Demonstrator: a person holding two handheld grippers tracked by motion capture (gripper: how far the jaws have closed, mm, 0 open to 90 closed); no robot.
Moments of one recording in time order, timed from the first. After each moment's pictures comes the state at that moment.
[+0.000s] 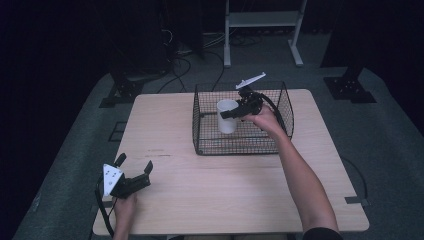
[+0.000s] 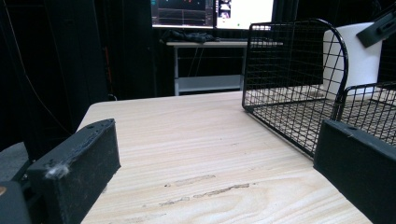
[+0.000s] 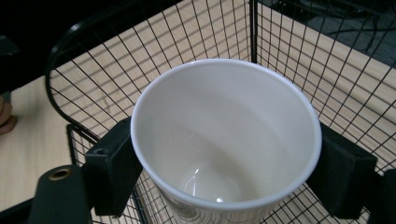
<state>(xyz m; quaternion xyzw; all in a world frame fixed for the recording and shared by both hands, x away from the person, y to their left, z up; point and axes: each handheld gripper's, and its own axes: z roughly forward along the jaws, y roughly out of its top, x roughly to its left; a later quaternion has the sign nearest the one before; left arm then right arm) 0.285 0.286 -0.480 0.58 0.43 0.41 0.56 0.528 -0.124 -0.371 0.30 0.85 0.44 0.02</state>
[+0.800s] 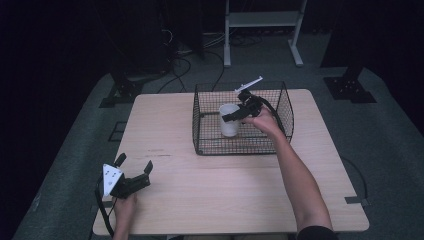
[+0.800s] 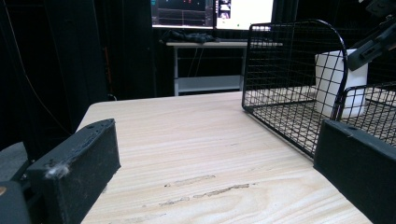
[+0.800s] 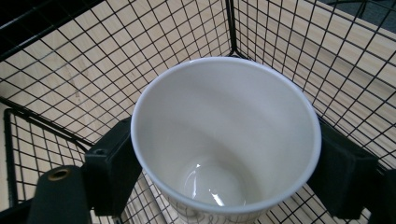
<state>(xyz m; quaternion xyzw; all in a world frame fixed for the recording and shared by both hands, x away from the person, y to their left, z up) 0.285 0.286 -0.480 0.58 0.43 0.40 0.56 0.541 -0.125 -0.396 0.32 0.86 0.40 0.02</state>
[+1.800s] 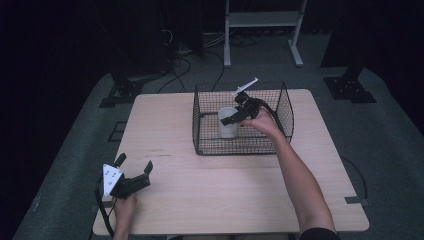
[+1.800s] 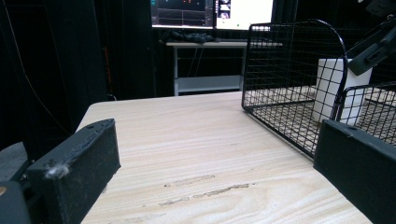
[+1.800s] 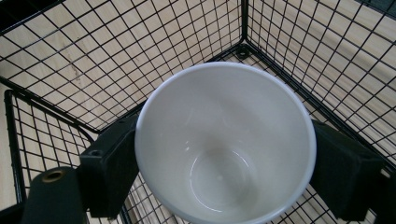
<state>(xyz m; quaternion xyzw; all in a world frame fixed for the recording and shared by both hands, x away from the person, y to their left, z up) 0.285 0.286 -0.480 0.58 0.43 0.40 0.56 0.534 -0.116 -0.394 0.31 0.88 0.37 0.02</state>
